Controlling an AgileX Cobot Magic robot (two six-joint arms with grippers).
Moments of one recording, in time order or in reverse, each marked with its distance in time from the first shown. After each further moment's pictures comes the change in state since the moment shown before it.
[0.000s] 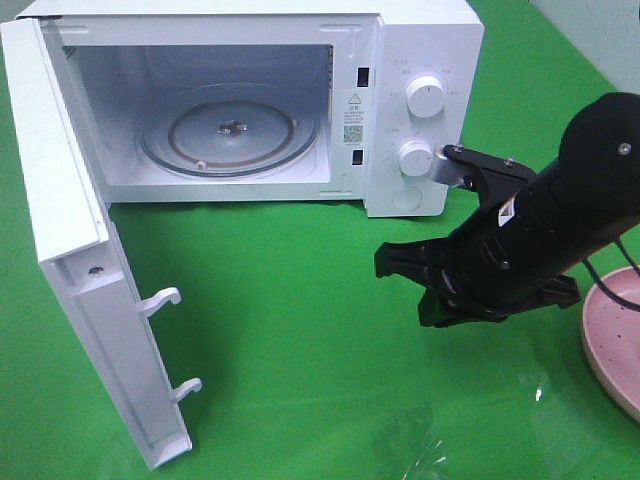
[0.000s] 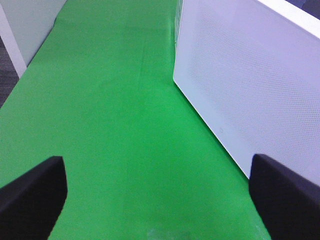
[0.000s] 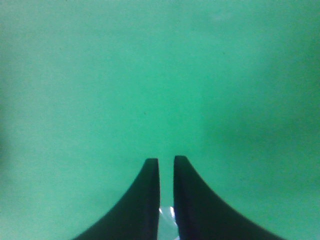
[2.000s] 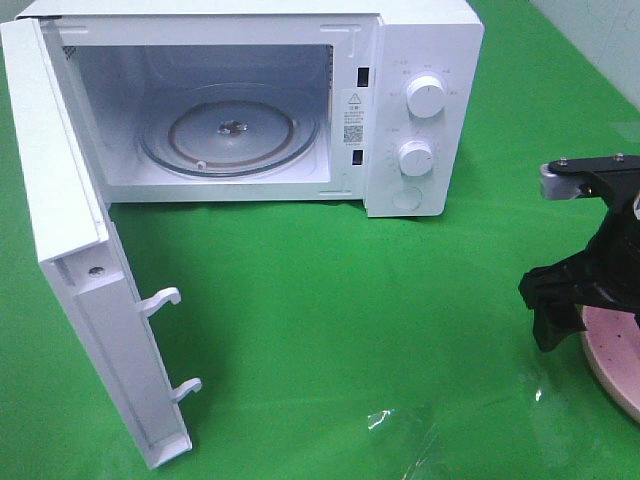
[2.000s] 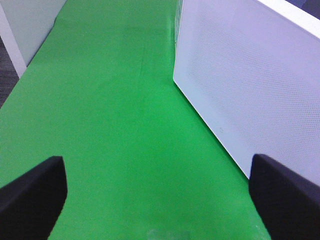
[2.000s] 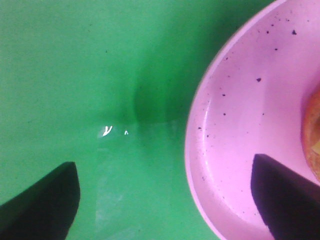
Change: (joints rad) left arm 0.000 0.000 0.000 0.000 0.000 0.000; right arm -0.261 -0.067 0.000 -0.354 0.333 -0.058
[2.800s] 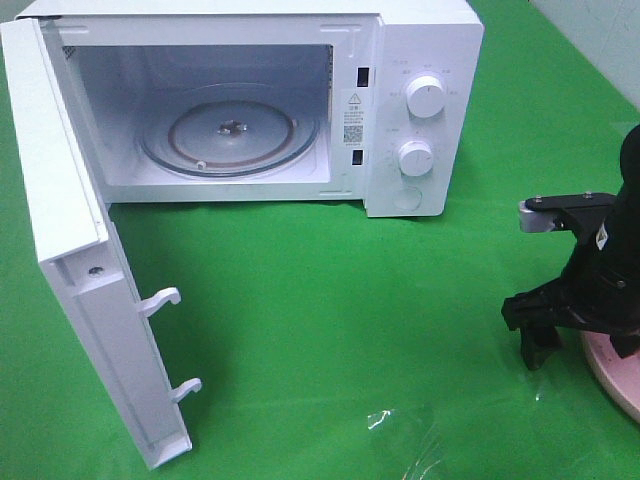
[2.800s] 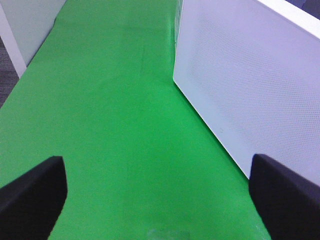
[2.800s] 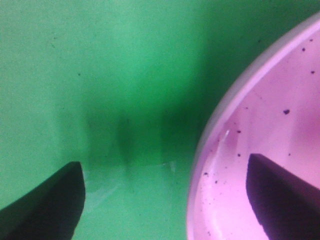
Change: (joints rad) left arm 0.000 0.000 0.000 0.000 0.000 0.000; right arm -0.030 0.185 0.000 -0.011 -0.128 -0.020
